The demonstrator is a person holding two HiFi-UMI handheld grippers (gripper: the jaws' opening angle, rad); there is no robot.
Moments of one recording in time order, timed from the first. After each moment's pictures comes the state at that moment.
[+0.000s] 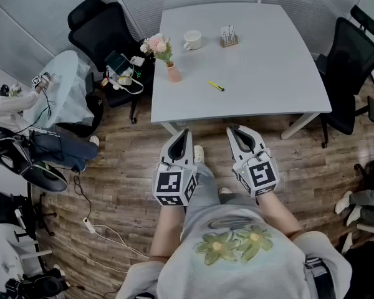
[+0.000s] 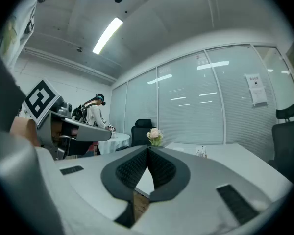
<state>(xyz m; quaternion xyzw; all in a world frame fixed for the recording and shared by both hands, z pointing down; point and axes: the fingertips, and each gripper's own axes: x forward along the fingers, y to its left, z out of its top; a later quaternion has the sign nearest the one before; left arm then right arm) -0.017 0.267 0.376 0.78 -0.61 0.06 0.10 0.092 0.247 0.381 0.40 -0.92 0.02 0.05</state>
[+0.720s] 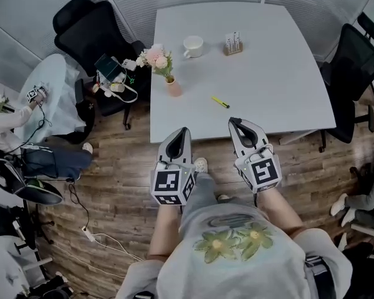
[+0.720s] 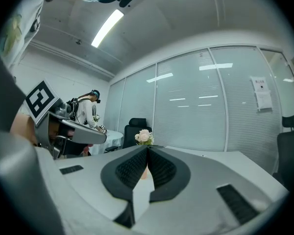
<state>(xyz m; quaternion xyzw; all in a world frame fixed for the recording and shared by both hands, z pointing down) -0.076 0.130 0.394 0.79 -0.60 0.06 0.12 0.043 0.105 0.382 0.41 -0.91 -0.01 0.06</state>
